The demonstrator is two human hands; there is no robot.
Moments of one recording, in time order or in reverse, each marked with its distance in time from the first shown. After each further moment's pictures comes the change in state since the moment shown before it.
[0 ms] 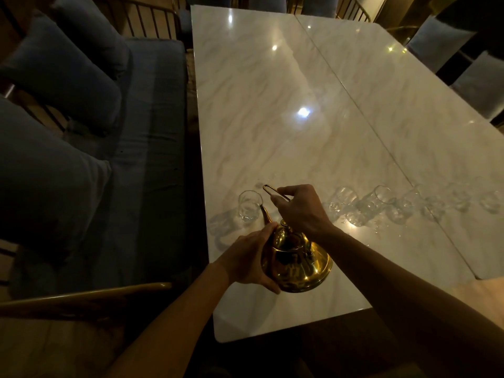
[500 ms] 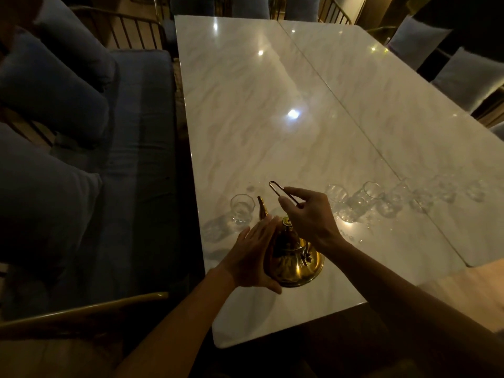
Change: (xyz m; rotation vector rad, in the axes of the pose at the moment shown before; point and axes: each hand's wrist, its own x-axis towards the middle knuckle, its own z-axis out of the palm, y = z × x) left_hand 0.012 0.000 0.014 0.203 0.063 0.056; right_hand -0.019 0.024 -0.017 0.145 0.164 -0.089
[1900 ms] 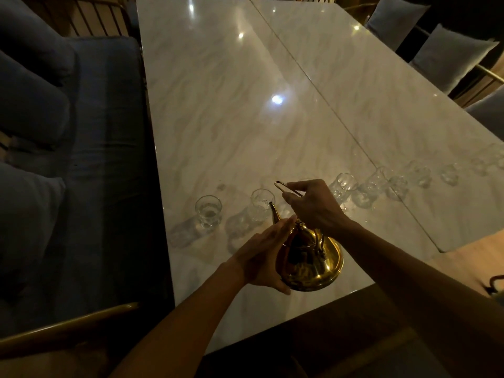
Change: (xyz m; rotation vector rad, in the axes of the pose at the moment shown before) left_hand 0.077 0.064 0.023 -0.117 -0.181 0.082; right_hand 0.048 0.045 -0.075 -0.212 -0.094 0.145
